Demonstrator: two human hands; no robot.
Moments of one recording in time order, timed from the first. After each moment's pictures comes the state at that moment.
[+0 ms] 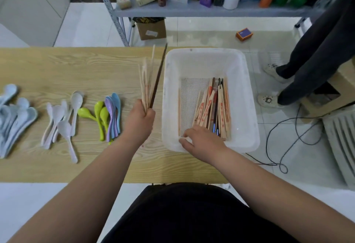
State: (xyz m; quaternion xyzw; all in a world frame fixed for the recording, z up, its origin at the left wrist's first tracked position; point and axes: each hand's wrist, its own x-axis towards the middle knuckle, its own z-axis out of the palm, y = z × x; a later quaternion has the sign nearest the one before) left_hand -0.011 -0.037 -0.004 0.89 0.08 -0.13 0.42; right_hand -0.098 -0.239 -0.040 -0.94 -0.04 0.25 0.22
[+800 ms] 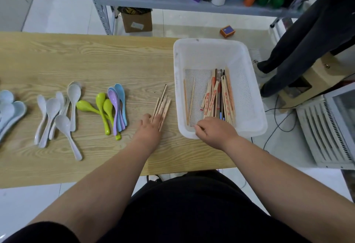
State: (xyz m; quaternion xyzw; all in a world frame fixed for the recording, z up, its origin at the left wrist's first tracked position) left_hand -0.028 0.019 -0.115 0.94 -0.11 -0.28 0.14; right_hand -0.103 -0.219 -0.049 -0.97 0.00 0.21 0.16
